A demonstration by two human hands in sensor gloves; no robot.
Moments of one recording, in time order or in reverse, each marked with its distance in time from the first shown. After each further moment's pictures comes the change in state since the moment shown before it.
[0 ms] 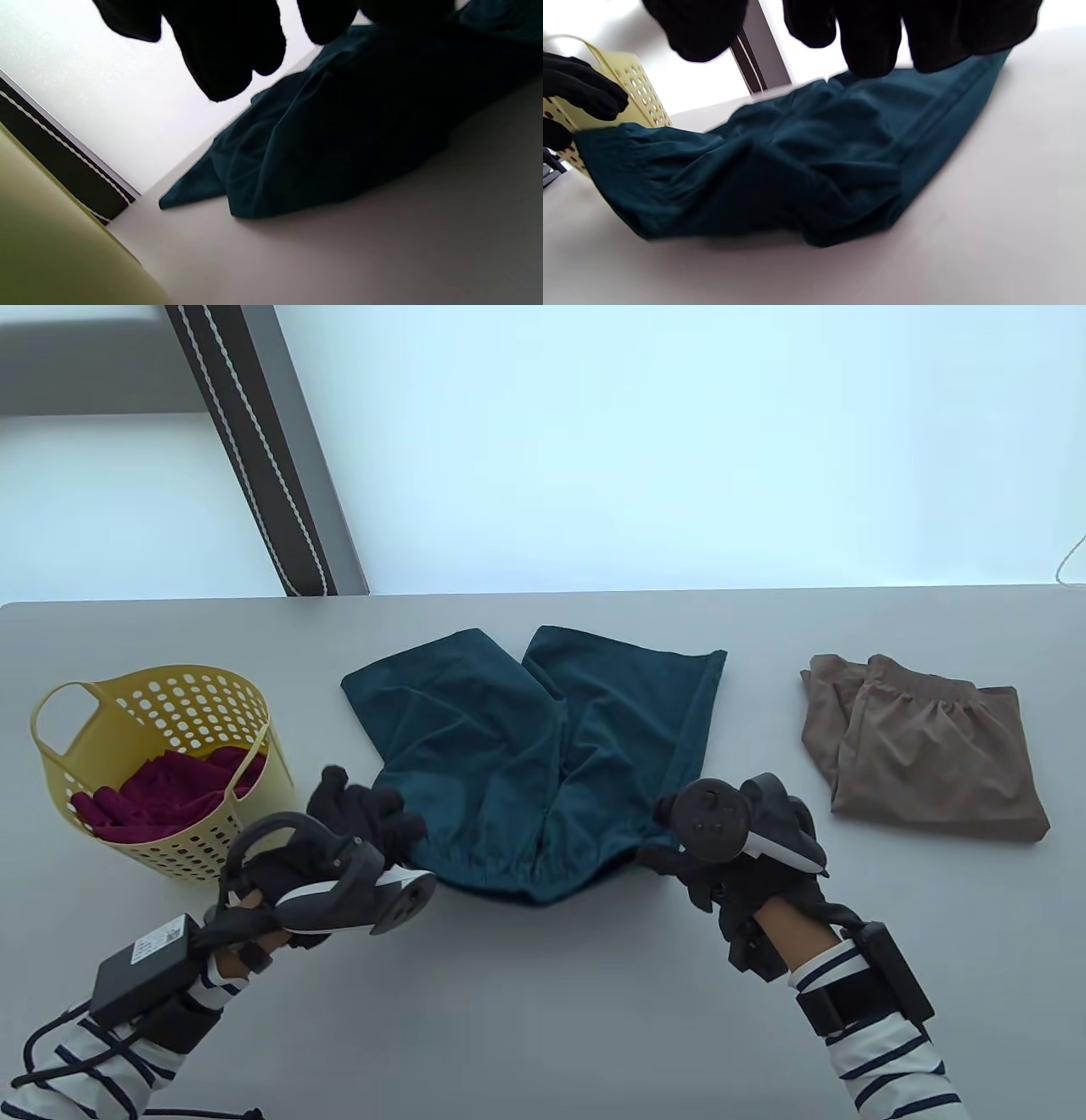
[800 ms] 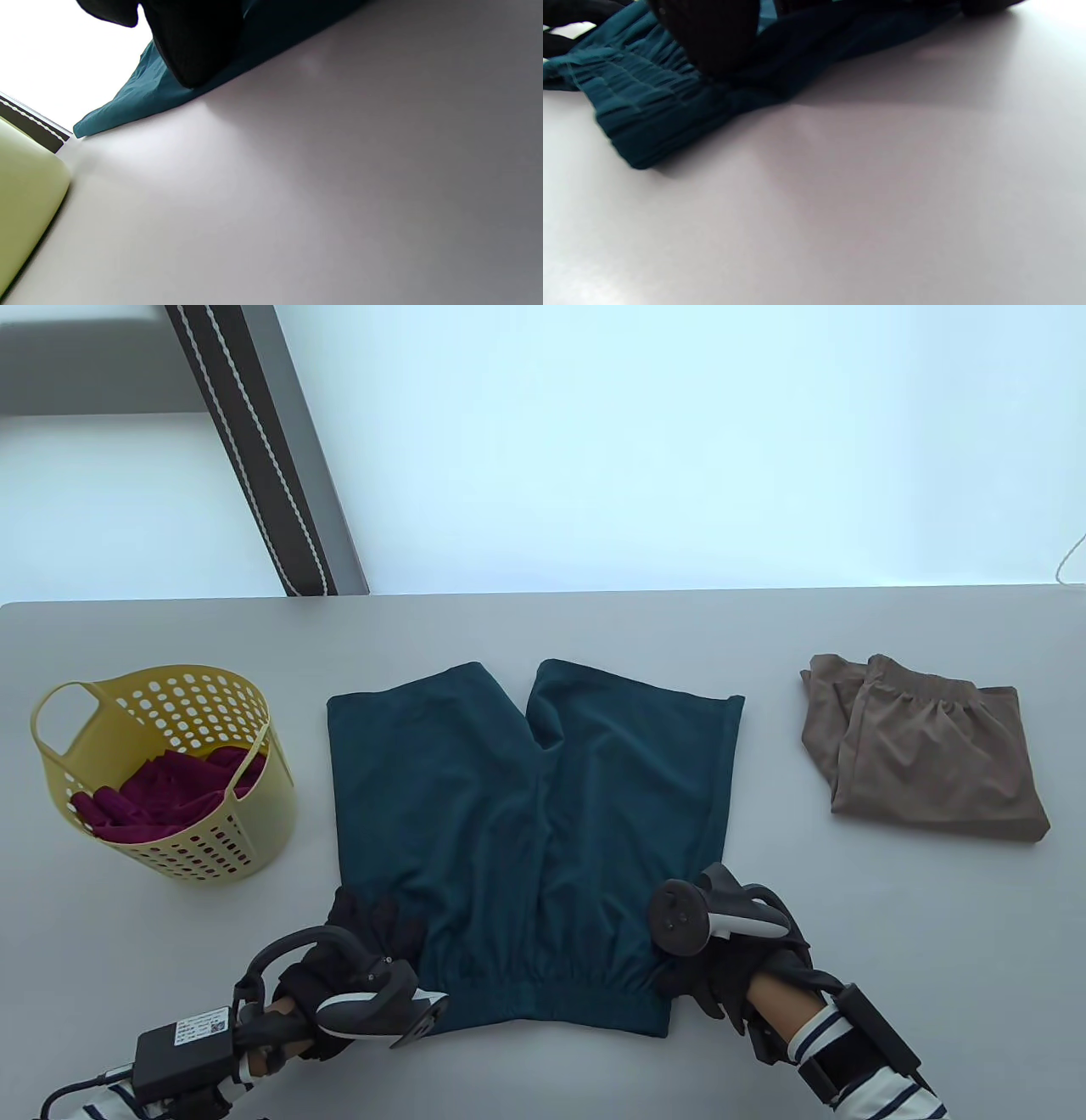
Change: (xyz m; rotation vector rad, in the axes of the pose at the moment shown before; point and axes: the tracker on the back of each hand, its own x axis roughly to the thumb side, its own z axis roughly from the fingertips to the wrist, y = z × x) left_hand 0.073 -0.067 0.027 -0.116 -0.087 -0.118; right_hand 0.000 0.084 0.017 0.242 -0.071 0.222
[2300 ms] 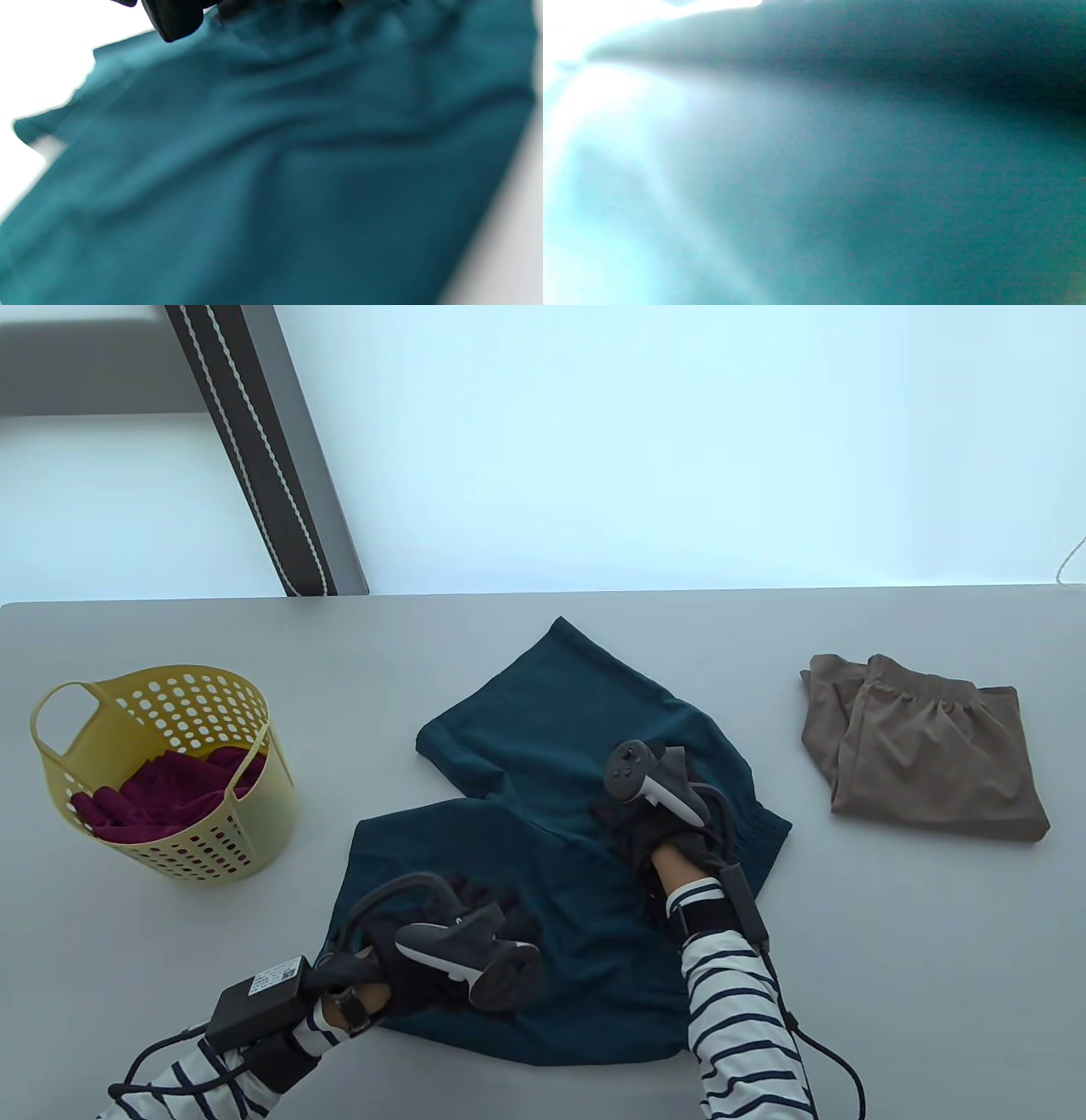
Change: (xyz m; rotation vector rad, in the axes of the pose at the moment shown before) left_hand -0.026 0.129 -0.027 0.150 -0.192 0.247; right_hand -0.037 -0.082 -0.098 -0.341 0.409 -0.247
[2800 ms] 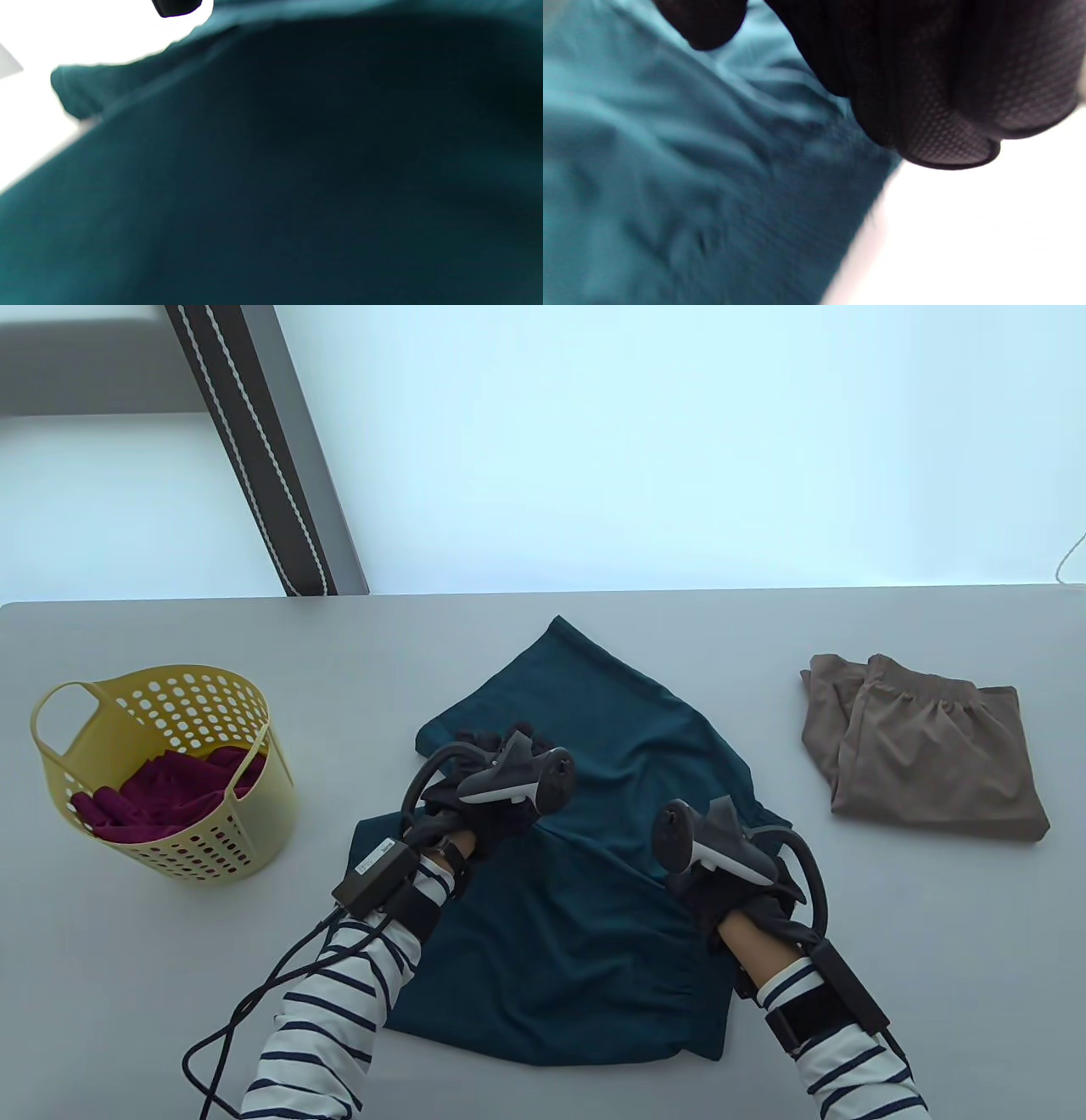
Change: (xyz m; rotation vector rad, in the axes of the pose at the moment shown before) left_hand -0.090 -0.037 -0.140 -0.215 0.357 0.289; right_hand -0.031 0.003 0.087 0.260 0.042 0.354
